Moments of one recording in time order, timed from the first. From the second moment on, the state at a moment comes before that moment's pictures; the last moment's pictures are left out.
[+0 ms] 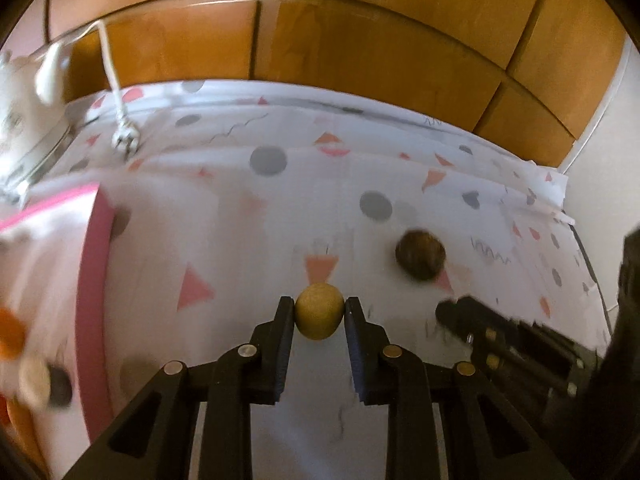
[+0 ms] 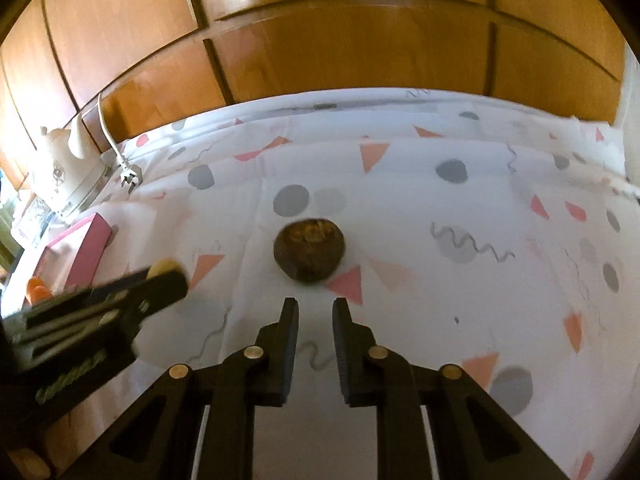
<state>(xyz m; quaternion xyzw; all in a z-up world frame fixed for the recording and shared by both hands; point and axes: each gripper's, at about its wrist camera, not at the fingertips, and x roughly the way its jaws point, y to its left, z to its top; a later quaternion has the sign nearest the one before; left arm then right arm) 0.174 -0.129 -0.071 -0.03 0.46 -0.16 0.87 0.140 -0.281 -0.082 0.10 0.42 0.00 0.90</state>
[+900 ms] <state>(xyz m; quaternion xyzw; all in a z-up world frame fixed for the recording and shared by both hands) 0.122 -0.118 -0.090 -0.04 0.44 -0.16 0.88 0.161 -0.269 -0.082 0.03 0.43 0.00 0.90</state>
